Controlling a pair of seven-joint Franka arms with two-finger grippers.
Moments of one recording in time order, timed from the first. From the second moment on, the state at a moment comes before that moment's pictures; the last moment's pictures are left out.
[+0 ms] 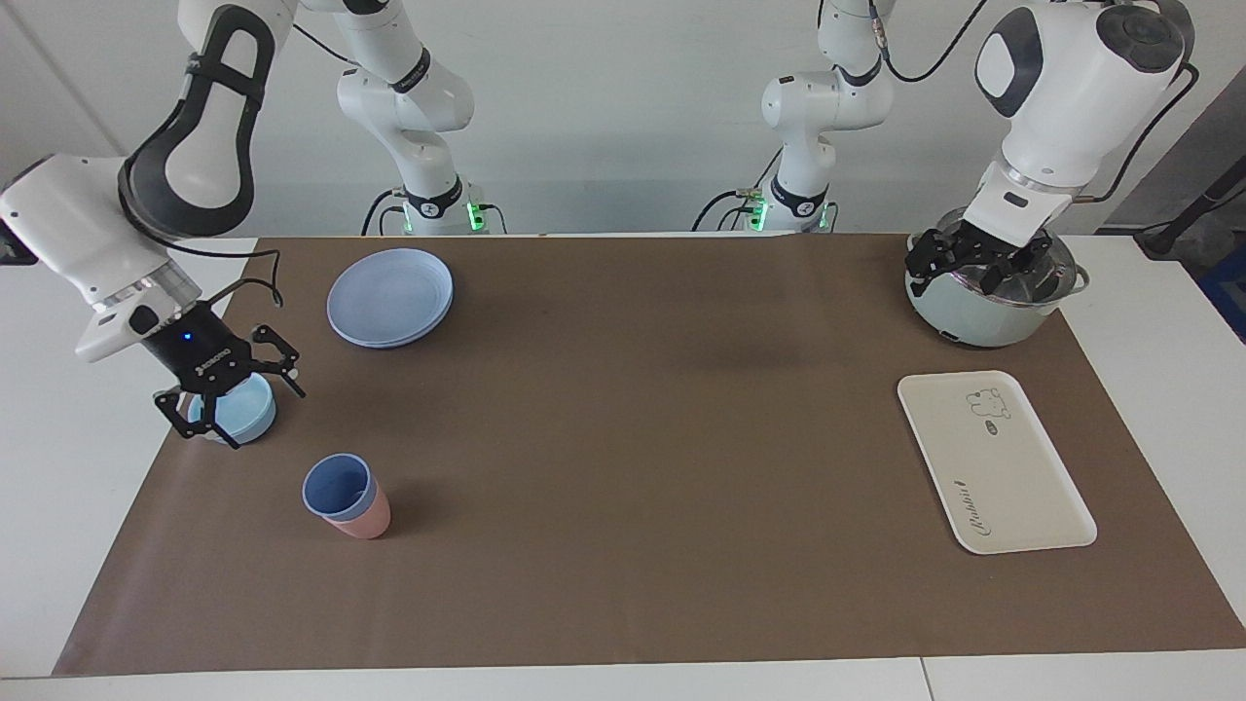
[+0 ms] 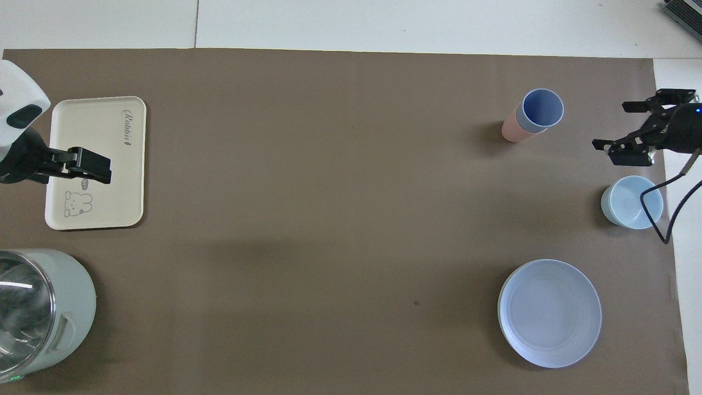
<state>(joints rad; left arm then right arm) -0.02 0.02 -0.06 -1.63 0.02 1.62 -0.02 -0.17 0.23 -0.11 -1.83 0.79 2.18 -1.52</state>
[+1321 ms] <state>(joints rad) -0.02 0.02 -0.06 -1.63 0.02 1.62 -0.02 -0.16 0.44 -0.10 -1.92 1.53 2.18 -2.11</state>
